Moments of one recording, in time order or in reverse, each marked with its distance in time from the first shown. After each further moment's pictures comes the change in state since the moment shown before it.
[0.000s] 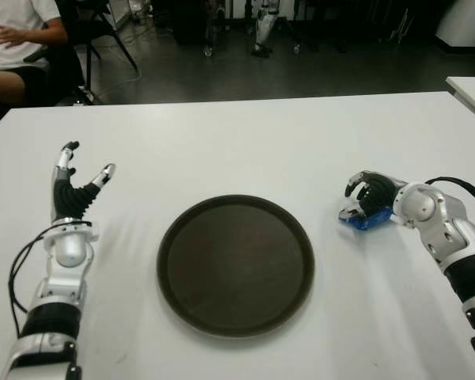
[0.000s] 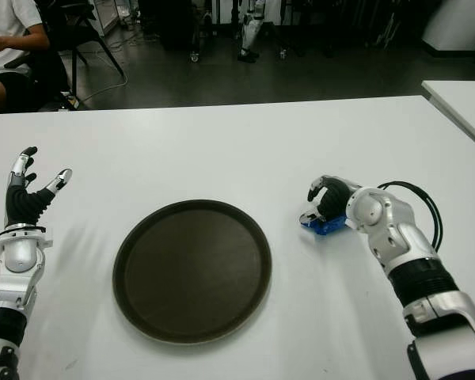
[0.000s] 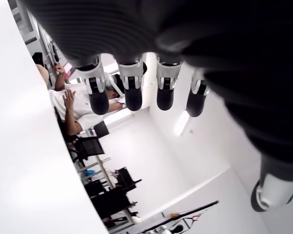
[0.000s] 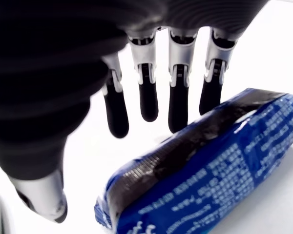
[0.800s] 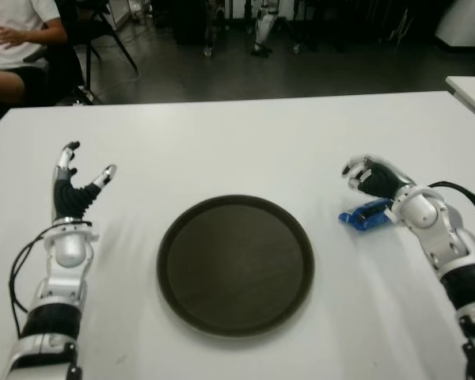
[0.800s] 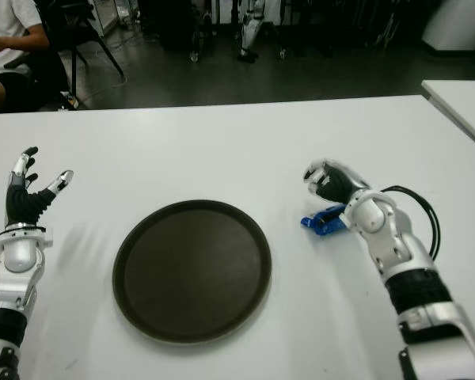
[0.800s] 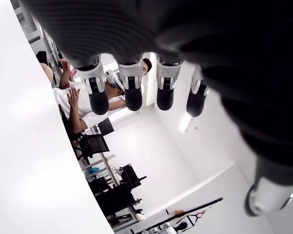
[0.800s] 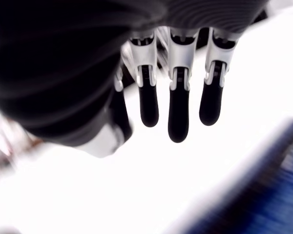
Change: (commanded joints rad) left arm -0.006 -0.007 0.001 0.013 -0.012 -0.022 -0.009; right arm 0.065 0.097 -0.168 0.086 0.123 -0.297 -0.394
